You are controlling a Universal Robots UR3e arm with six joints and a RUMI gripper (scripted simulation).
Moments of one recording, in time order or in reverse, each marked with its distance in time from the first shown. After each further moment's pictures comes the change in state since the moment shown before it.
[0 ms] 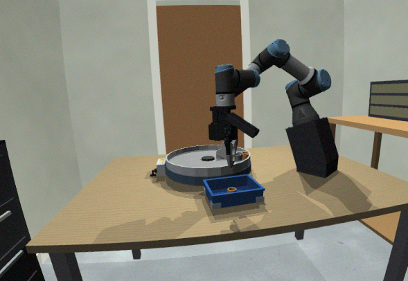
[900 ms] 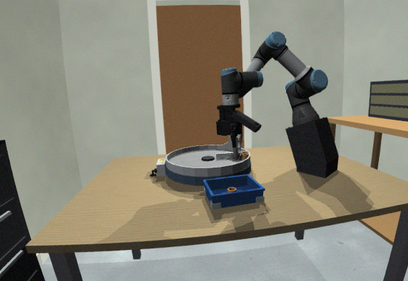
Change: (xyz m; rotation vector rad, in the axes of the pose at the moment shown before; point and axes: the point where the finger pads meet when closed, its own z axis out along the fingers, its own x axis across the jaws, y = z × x) arm -0.108 0.015 0.002 0.016 -0.035 0.017
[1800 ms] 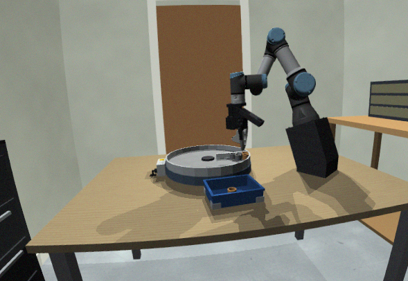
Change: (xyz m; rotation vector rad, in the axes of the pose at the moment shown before) arm -0.149 0.024 0.008 -0.005 -0.005 0.019
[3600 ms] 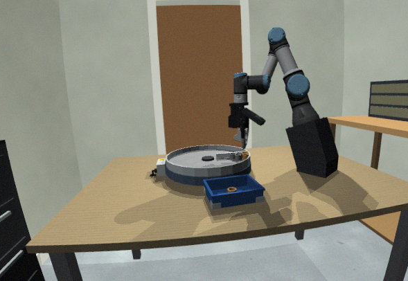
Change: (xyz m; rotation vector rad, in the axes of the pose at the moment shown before) arm -0.030 0.005 0.002 -0.014 0.046 -0.039
